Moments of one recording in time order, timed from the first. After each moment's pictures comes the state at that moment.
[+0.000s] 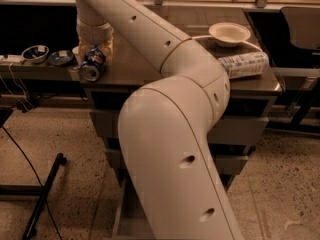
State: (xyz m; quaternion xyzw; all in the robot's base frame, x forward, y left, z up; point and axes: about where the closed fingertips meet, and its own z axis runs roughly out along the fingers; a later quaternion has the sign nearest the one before) arm 0.740 0.178 0.847 -0.99 -0.01 -0.12 0.09
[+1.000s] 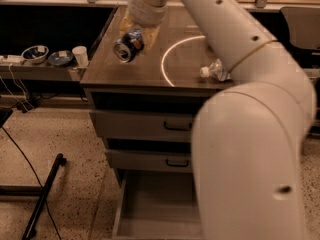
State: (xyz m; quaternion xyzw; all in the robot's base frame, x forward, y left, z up) arm 0.722 0.059 0.911 -0.96 0.18 -0.08 0.21
